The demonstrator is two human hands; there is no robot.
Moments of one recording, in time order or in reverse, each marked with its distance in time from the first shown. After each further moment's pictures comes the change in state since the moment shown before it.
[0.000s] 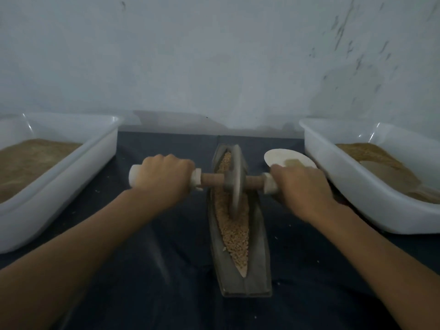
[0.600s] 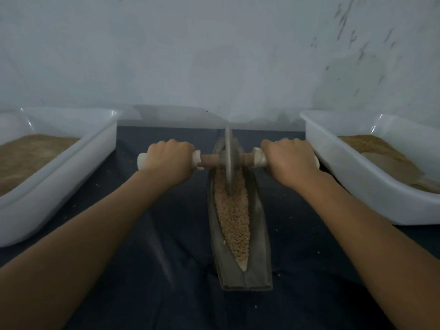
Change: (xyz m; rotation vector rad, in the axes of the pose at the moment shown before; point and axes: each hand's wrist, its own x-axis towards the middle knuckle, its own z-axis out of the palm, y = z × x) left_hand 0.033 0.000 0.021 -0.098 -0.011 -0.070; right_hand 0.047 -0.001 0.004 -0.002 -0.048 0.003
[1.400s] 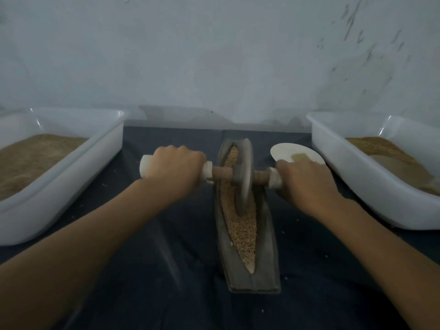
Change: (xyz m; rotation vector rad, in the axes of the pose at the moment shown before) left_hand -0.029 0.009 -0.027 0.140 -0.006 0.114; right_hand -0.044 -0.002 0.001 0.025 0.012 0.006
